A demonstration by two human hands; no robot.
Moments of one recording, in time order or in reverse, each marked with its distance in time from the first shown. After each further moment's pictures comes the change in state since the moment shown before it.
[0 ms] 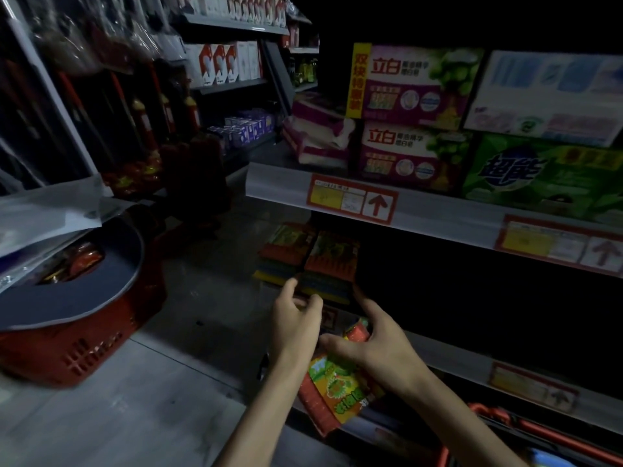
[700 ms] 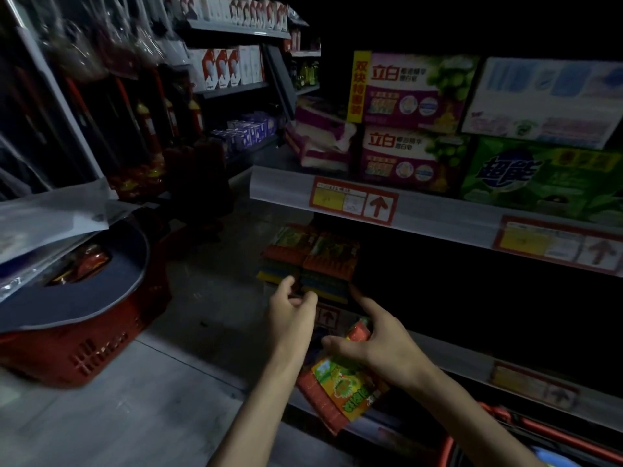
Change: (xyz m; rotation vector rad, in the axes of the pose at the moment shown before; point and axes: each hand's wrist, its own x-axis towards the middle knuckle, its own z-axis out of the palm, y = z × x) left_hand 0.002 0.006 -0.009 -0.063 0.014 -0.036; right_hand 0.006 -0.001 -0.006 -0.117 -0.063 0.002
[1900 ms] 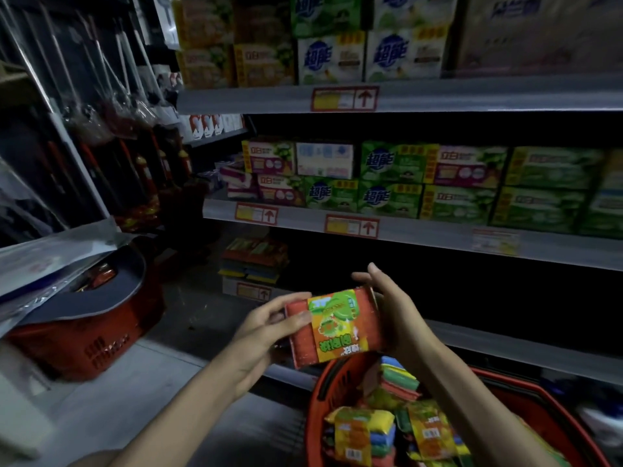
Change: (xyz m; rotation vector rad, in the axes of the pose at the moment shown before) left_hand -0.246 0.076 -0.002 -0.274 -0.604 -0.014; right_hand -0.209 -0.035 -0.160 0.778 0.089 0.173
